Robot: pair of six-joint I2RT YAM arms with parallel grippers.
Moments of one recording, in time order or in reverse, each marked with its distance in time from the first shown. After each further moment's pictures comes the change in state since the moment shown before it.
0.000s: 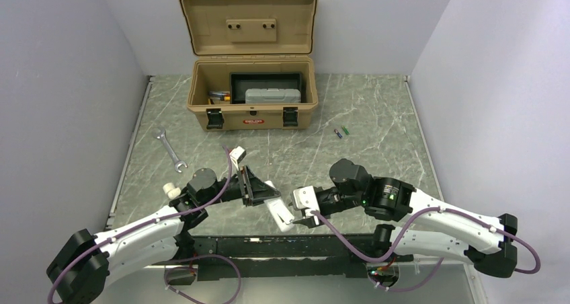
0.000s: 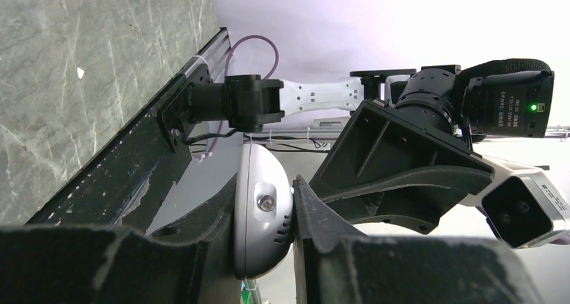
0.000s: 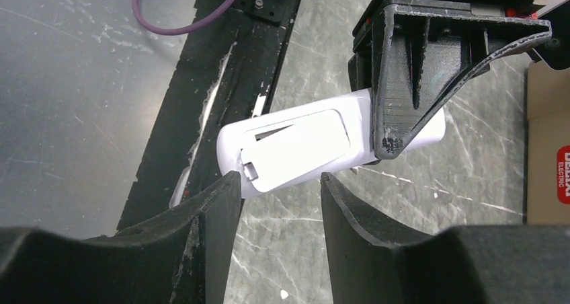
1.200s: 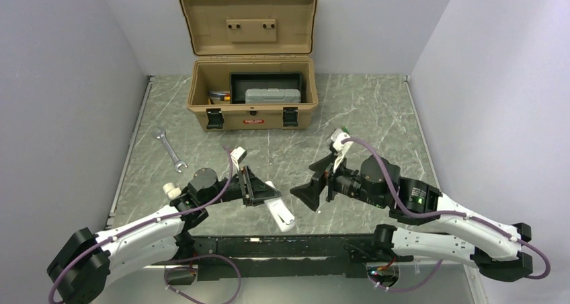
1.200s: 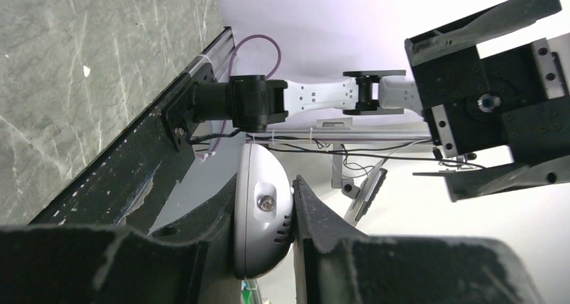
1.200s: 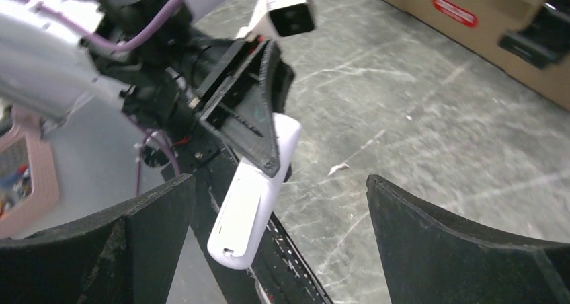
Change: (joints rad) left arm 0.000 0.006 0.000 -0.006 0.000 0.005; right arm 0.016 -0.130 0.072 0.103 0.563 0.816
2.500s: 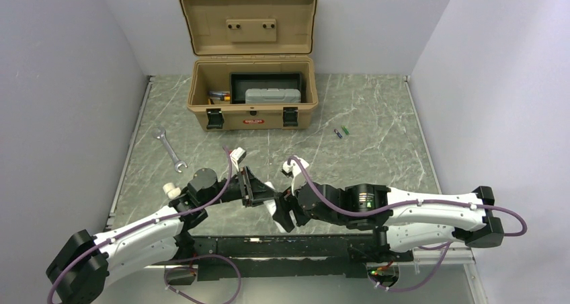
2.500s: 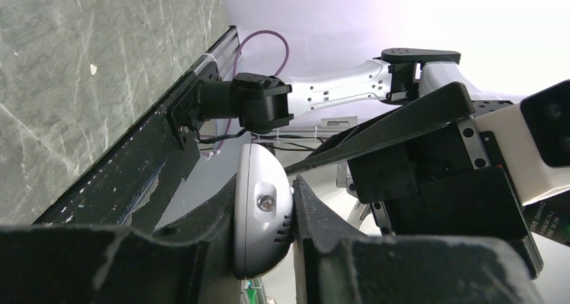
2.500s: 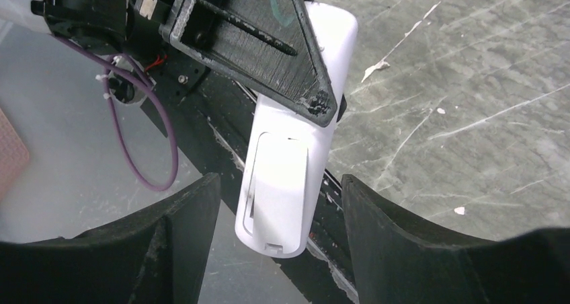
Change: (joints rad) left arm 0.000 -0.013 0.000 -0.029 -0.001 0.018; right arm 0.292 0.341 0.099 -0.205 0.268 0.349
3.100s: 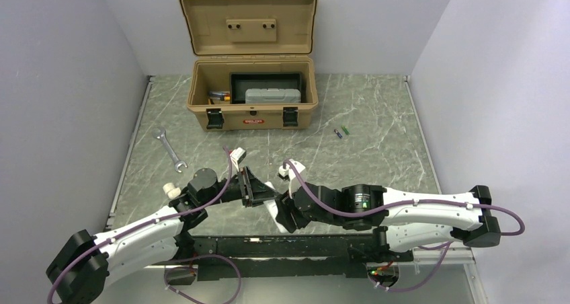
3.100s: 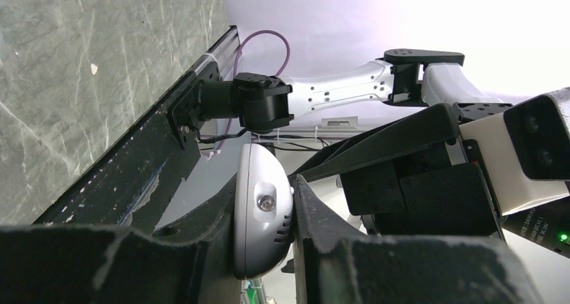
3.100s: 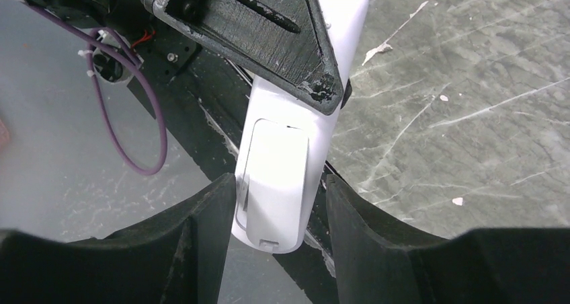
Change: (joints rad) left arm 0.000 0.001 0.000 -0.003 0.000 0.000; right arm 0.000 0.019 -0.008 -0.024 -0.042 -0.016
